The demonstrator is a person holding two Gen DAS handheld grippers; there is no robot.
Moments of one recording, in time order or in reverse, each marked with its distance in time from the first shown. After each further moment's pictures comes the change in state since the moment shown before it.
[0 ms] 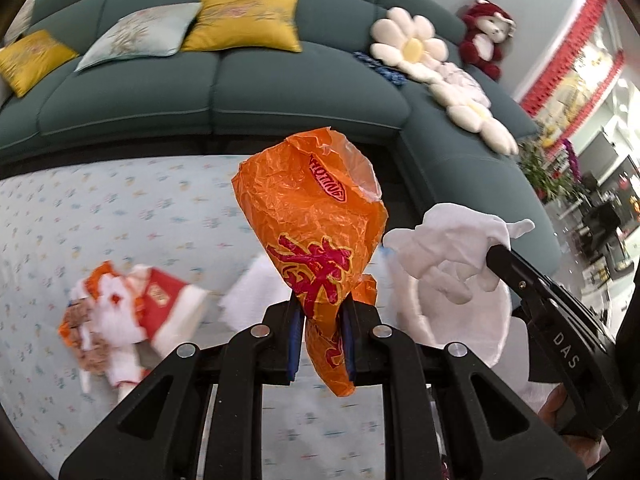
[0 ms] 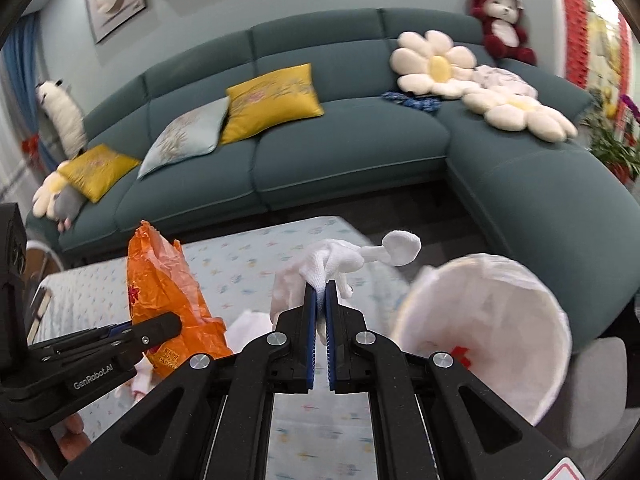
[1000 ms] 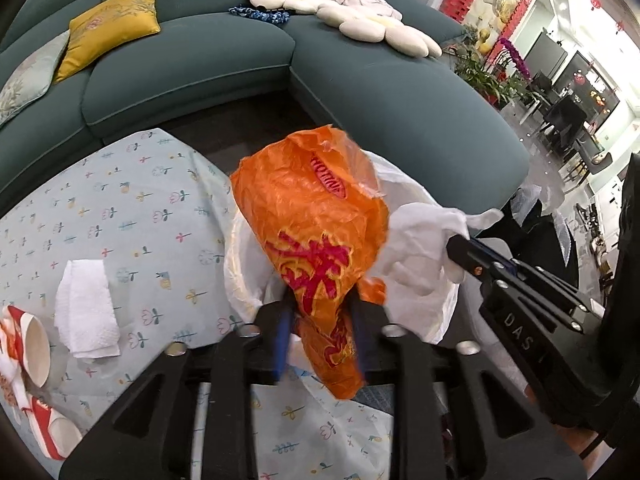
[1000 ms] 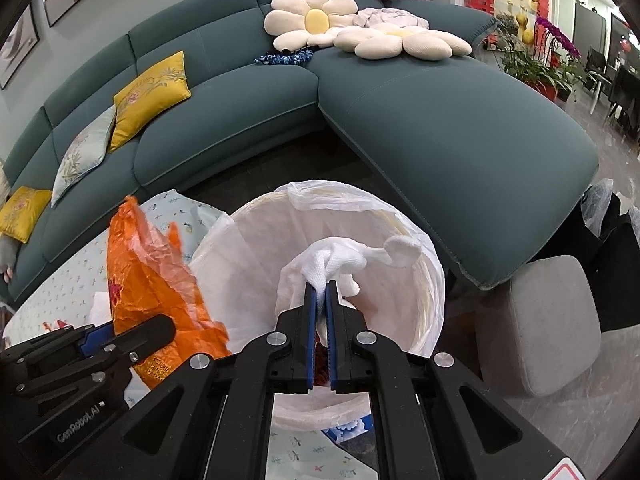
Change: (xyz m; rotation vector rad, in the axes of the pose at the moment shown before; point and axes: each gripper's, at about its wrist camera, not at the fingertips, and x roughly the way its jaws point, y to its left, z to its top) left arm 0.104 -0.171 -0.041 0.294 0.148 -0.103; right arm 0.016 -0.174 -0.050 0.220 0.116 -0.217
